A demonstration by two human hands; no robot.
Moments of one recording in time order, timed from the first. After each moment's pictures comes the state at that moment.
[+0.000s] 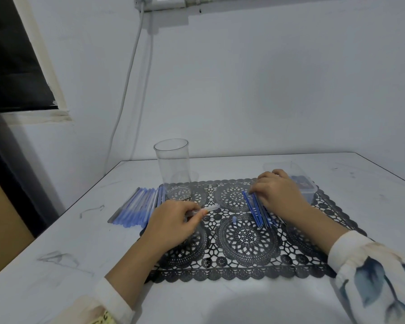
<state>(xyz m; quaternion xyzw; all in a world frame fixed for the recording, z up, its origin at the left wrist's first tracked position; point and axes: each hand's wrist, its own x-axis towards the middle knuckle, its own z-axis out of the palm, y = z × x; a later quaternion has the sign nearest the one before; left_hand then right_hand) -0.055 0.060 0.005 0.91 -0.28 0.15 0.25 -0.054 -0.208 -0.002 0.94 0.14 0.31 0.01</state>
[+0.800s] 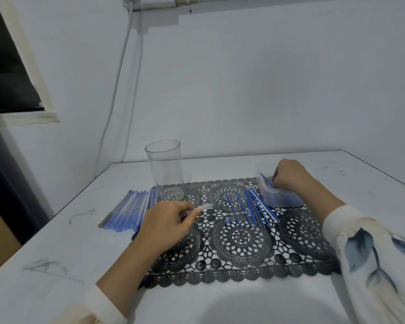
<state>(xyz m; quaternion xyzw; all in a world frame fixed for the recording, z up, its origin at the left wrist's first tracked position) -0.054 0.058 0.007 0.91 -0.28 0.17 0.25 -0.032 -0.244 0.039 0.97 -0.21 0.07 -0.11</state>
